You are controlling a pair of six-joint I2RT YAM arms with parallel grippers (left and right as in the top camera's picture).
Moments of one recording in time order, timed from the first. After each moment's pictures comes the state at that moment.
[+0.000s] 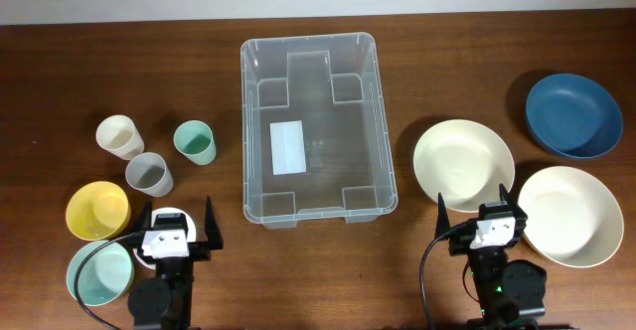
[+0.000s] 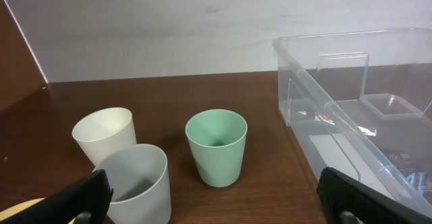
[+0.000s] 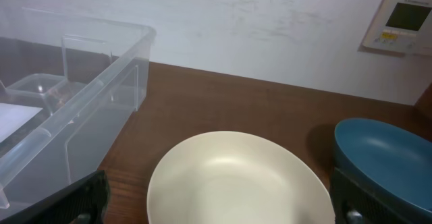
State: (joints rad) left arm 0.04 0.01 0.02 -0.08 -0.02 0.06; right arm 0.07 0.01 0.03 -0.11 0.01 -0.14
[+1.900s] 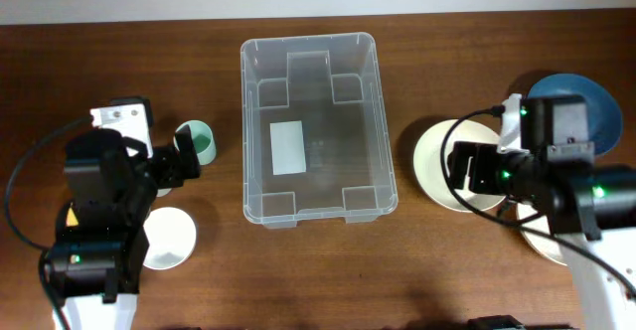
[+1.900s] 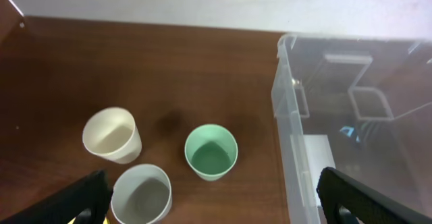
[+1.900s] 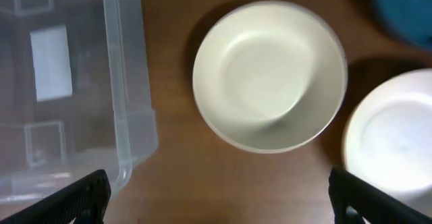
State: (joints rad) left arm 0.04 0.97 1.06 -0.66 -0.02 -0.05; right arm 0.07 1.18 1.36 -1.24 -0.05 0.19
